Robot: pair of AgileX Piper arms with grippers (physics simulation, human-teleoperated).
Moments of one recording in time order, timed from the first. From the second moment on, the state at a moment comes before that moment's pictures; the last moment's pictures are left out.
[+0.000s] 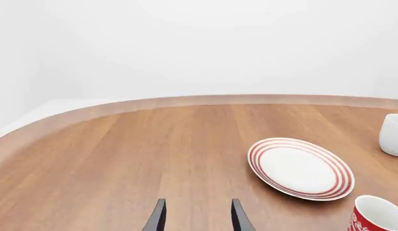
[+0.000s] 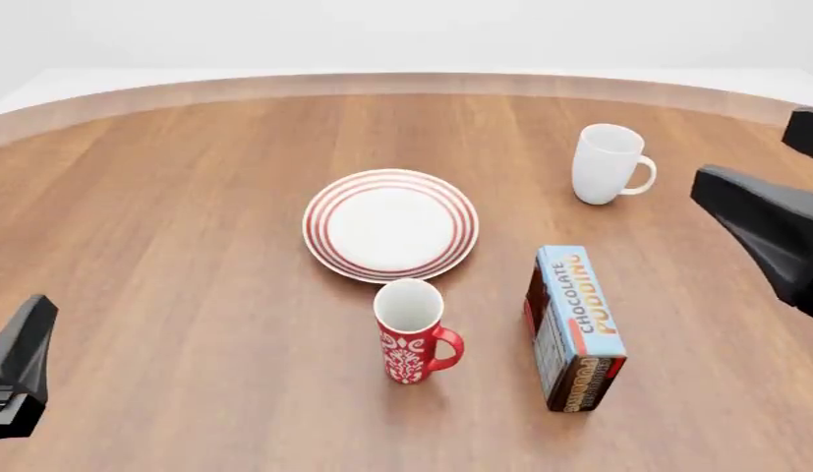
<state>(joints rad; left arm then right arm) 0.00 0.00 0.00 0.00 0.00 0.49 0.46 -0.62 0.34 -0.19</state>
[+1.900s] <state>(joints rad) 0.00 0.00 0.00 0.00 0.00 0.85 1.08 -0.77 0.43 -0.17</state>
